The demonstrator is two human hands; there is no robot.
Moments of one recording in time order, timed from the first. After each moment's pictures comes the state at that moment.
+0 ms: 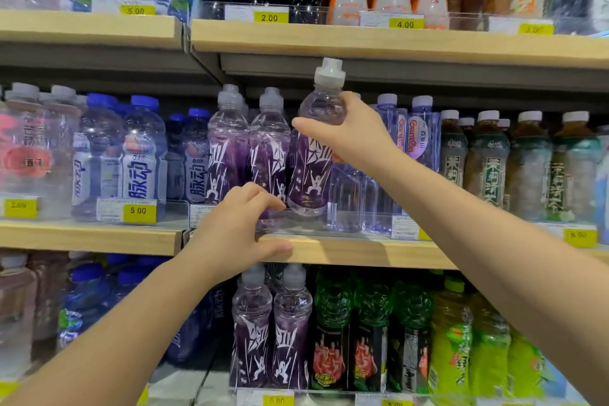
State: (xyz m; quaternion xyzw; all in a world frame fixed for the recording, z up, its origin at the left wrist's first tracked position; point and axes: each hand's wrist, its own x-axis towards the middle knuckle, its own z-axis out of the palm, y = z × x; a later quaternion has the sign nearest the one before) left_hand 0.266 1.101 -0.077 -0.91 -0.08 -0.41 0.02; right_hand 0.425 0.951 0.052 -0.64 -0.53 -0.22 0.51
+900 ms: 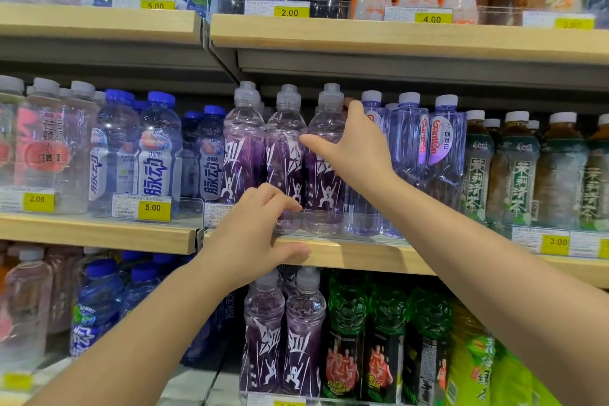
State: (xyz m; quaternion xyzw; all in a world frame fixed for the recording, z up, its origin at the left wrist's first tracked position) left_hand 0.265 1.097 -0.082 -0.90 -0.08 -0.42 0.02; right_hand 0.429 0.992 0.029 -0.69 -0.47 -0.34 0.45
